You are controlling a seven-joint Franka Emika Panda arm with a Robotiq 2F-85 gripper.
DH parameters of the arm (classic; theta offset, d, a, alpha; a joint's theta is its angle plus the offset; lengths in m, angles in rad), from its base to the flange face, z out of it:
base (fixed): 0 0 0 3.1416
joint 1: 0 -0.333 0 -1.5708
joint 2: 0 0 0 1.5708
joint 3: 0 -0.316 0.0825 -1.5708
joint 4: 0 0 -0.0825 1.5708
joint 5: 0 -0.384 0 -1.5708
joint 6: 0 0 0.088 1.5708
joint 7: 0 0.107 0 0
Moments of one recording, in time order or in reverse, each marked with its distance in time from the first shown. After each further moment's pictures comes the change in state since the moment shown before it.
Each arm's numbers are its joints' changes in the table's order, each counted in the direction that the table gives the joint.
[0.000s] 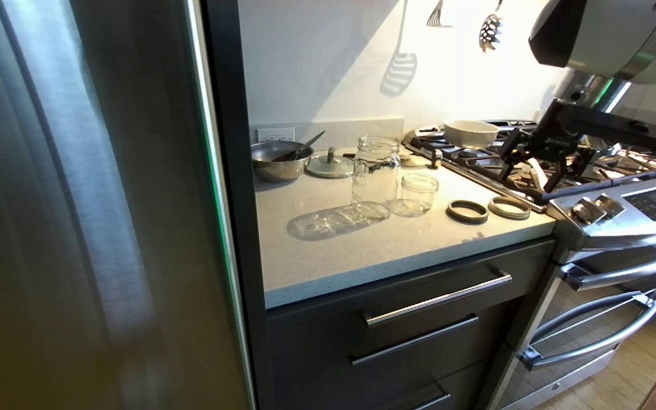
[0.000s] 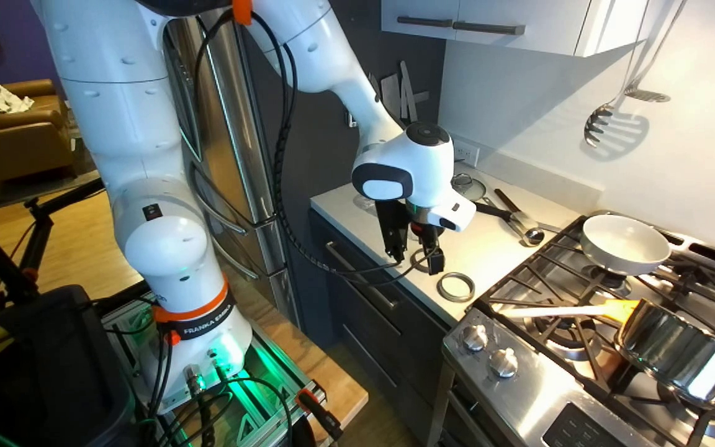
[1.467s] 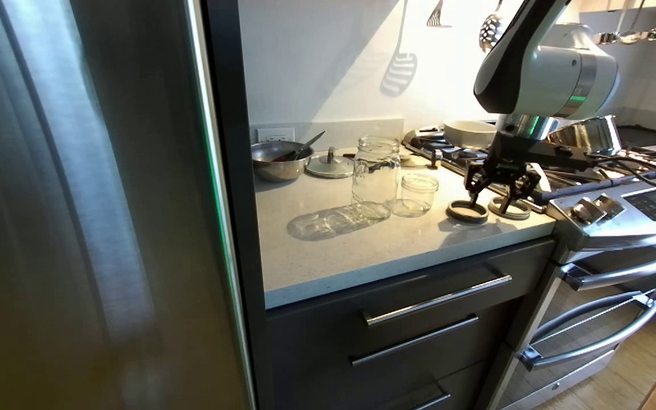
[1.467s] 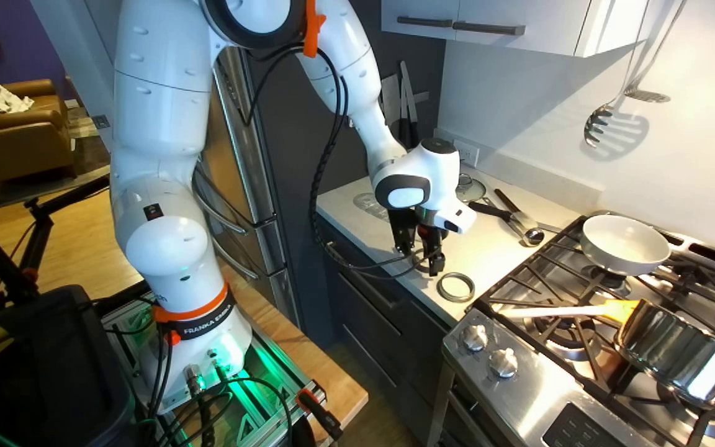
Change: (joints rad) arm -0.009 -0.258 -0.080 0.190 0.192 0.004 0.310
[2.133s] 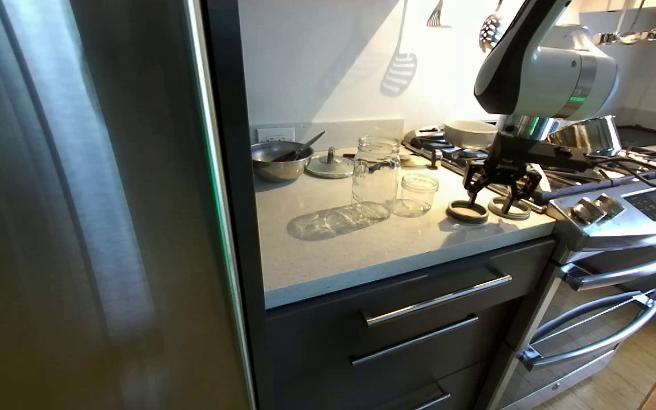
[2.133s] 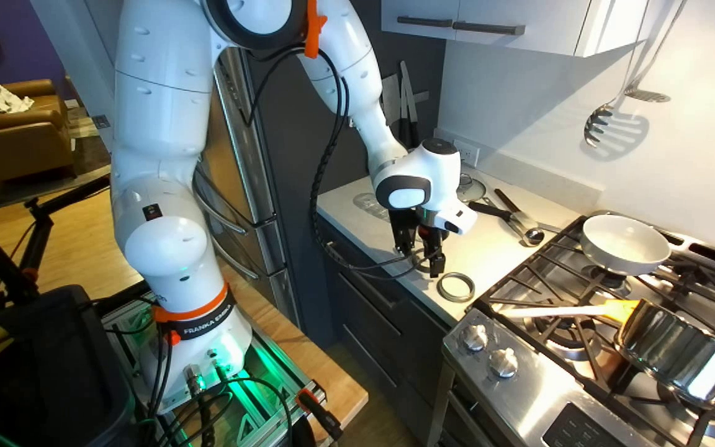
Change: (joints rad) arm 0.012 -0.005 -0.009 0.004 0.000 0.000 0.008
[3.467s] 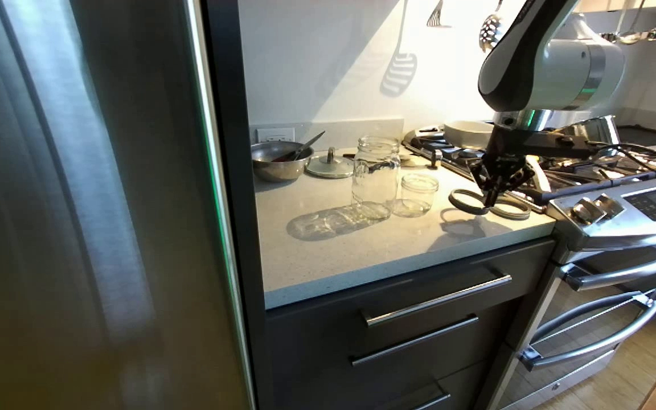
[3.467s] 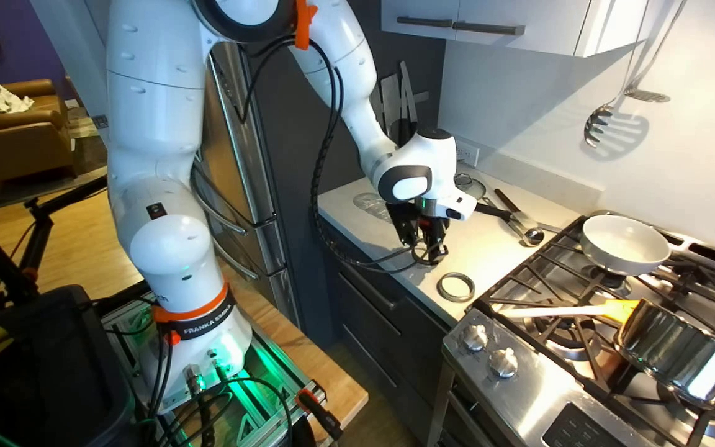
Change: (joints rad) arm -0.049 0.044 0.049 -0.015 0.195 -0.003 0.080
